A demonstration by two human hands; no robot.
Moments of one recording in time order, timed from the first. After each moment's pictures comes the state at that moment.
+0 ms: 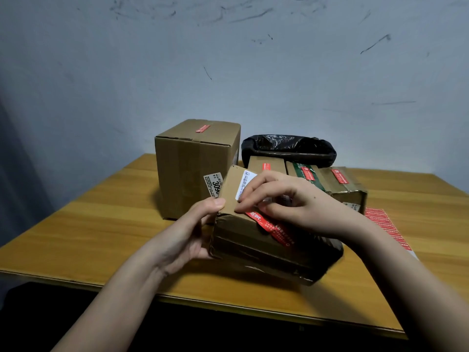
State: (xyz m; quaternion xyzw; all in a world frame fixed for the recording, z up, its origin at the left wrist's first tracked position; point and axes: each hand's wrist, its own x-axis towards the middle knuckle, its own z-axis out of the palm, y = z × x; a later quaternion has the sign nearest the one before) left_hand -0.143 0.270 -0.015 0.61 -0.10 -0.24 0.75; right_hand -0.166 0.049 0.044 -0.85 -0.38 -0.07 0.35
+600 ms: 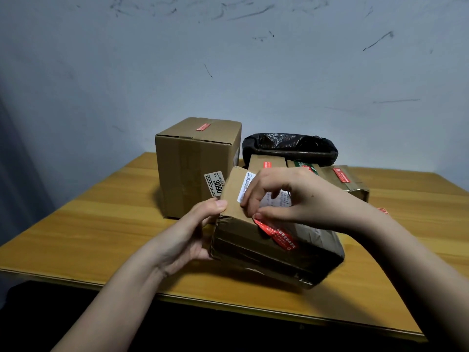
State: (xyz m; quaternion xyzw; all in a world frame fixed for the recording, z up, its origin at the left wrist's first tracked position) left_hand -0.145 0.270 -0.015 0.61 -0.10 -0.24 0.75; right_hand -0.161 0.049 0.057 -0.86 -0.42 -0.09 0.27
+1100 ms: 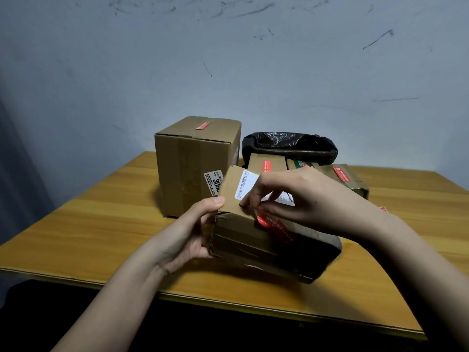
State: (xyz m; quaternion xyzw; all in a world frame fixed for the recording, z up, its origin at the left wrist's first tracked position) left_hand -0.147 0.268 -0.012 0.59 -0.10 -0.25 0.76; right_hand -0.173 0.048 0.058 -0.87 -0.42 -0.12 0.22
